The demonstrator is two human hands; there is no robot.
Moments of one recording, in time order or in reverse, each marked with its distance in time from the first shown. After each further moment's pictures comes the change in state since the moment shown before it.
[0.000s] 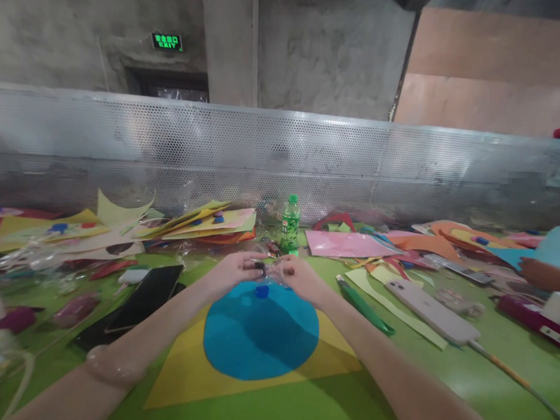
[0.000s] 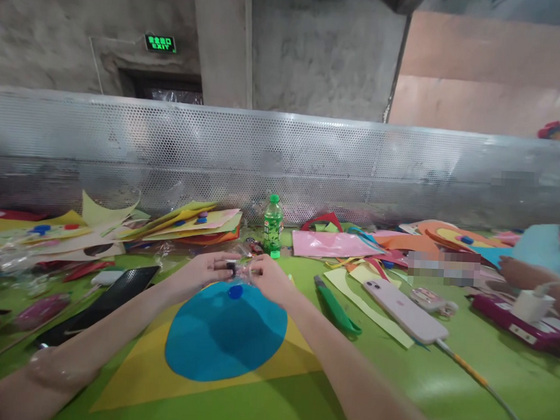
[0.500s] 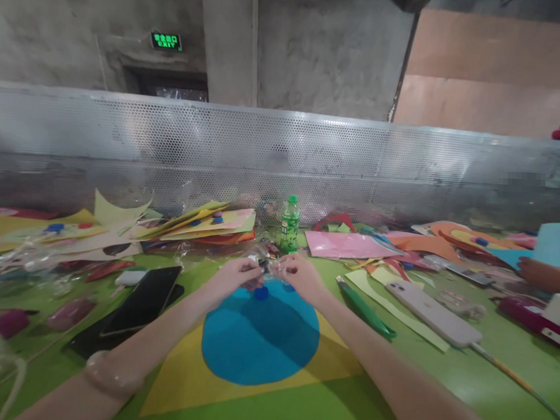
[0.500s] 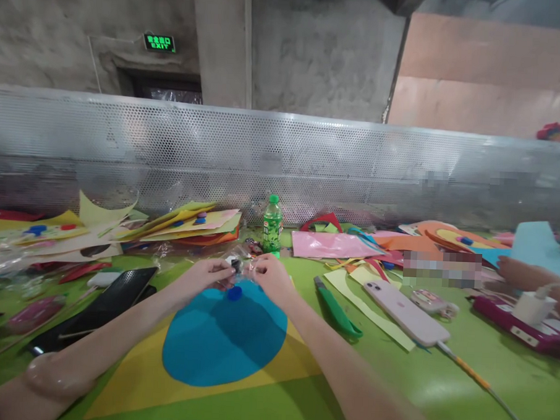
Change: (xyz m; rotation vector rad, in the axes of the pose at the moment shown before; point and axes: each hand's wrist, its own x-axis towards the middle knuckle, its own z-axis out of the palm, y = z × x) left_hand 0.000 -0.007 0.004 0.213 0.050 -0.010; right_hand 0.008 0.023 0.006 0.029 0.100 0.057
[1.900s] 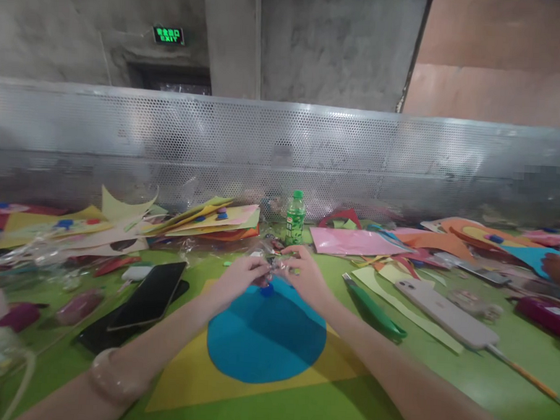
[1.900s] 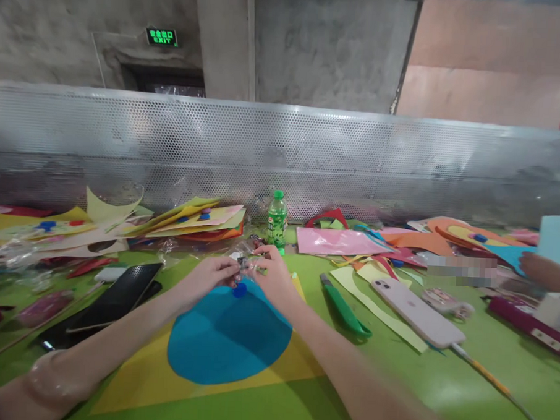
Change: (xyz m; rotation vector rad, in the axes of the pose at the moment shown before) left_hand -0.005 0.008 0.009 -0.001 0.030 0.035; right_hand -0.007 -0.008 0.009 0.054 0.117 -0.150
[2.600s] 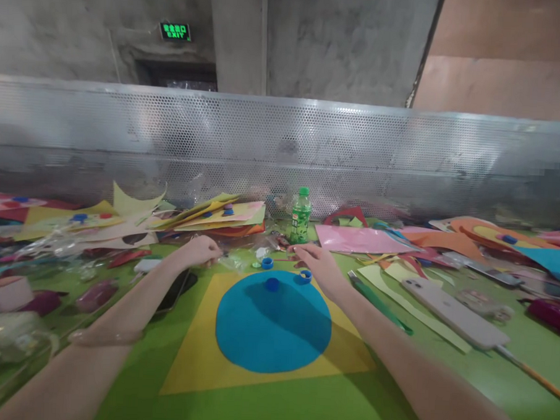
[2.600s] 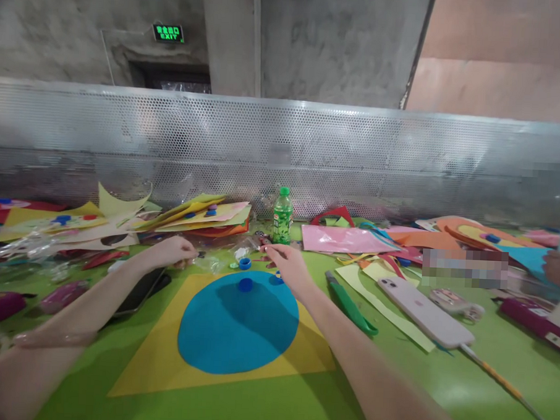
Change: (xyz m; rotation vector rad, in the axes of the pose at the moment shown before) left_hand 0.009 -0.020 -0.122 0.714 0.150 -0.276; right_hand 0.009 -0.003 -0.015 0.327 -0.009 0.323
